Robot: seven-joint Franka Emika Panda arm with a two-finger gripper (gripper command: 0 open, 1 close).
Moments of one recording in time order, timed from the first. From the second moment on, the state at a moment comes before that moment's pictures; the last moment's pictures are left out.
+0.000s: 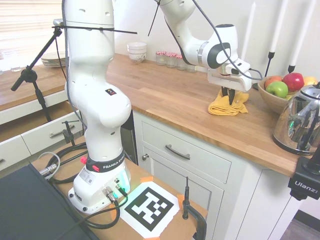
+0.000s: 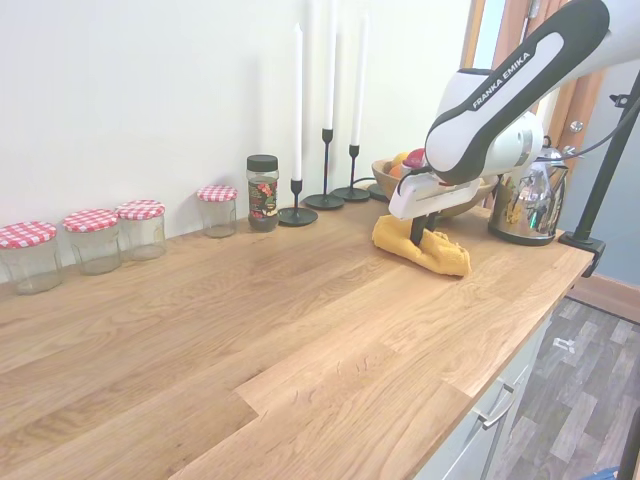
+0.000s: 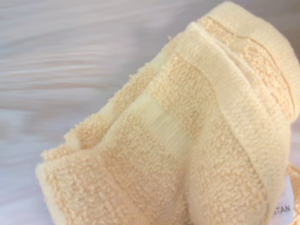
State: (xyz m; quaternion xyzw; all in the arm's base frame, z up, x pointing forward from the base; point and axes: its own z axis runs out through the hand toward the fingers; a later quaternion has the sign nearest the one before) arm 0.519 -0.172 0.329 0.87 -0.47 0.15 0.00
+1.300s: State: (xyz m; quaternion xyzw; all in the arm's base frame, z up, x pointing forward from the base) arm 0.518 0.167 0.318 0.93 -0.32 0.19 0.04
